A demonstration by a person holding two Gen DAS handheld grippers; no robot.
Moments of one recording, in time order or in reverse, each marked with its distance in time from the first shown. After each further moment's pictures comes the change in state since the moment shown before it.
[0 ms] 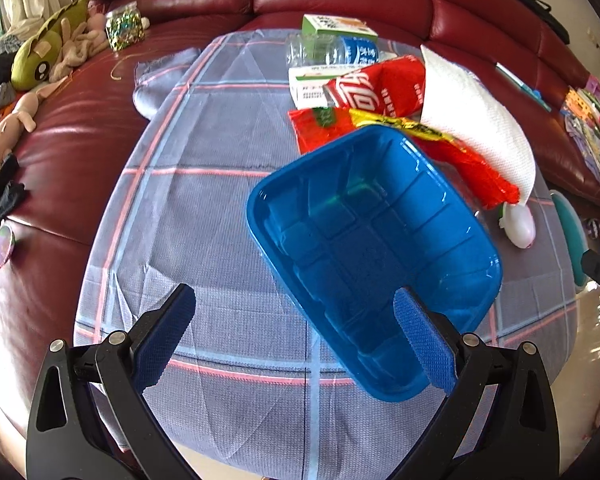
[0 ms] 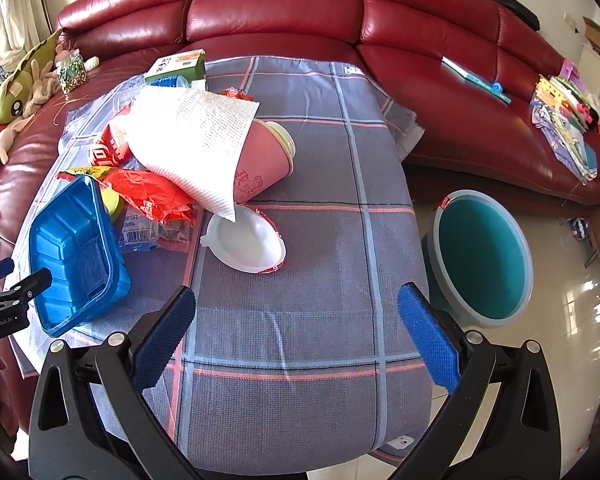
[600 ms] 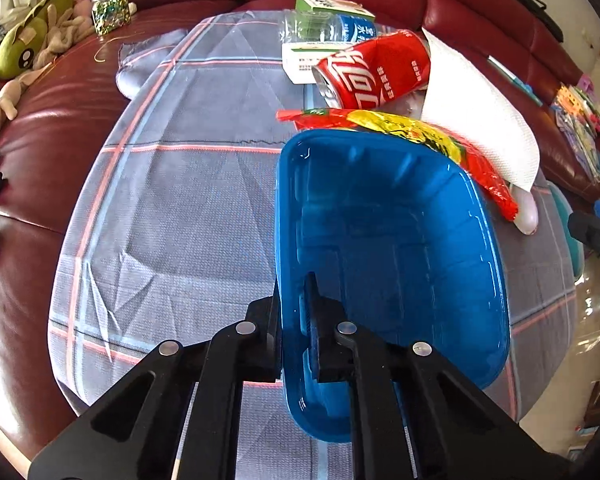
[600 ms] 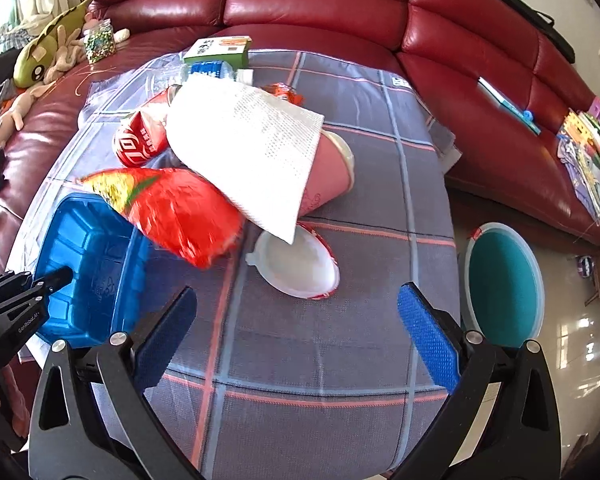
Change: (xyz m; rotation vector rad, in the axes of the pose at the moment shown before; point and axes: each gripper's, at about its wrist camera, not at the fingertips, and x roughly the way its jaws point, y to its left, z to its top) left arm 0.020 0.011 -0.006 0.005 0.030 -0.052; right arm 0.010 0.051 0.032 -0.151 0.030 0.067
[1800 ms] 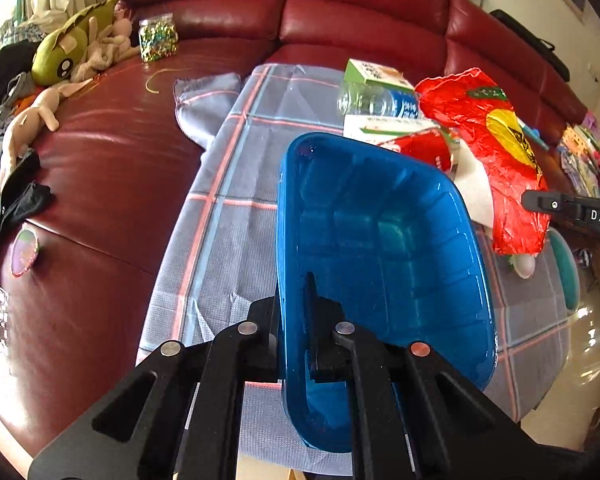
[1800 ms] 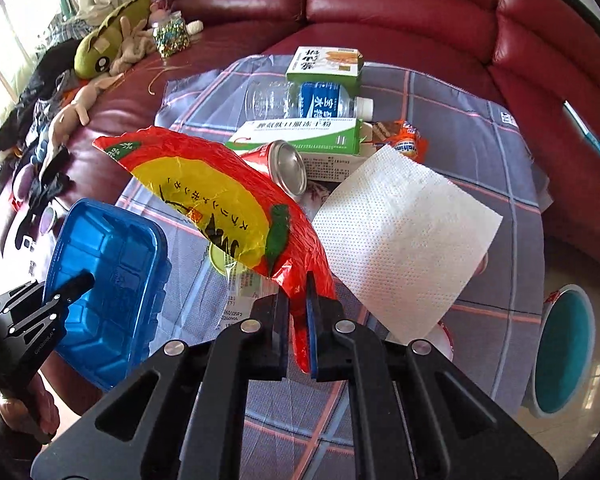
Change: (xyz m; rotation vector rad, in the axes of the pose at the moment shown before) left arm -0.066 0.058 0.016 -0.053 -0.159 0.021; right arm -0.004 0.042 0.065 -0.045 0.009 0.247
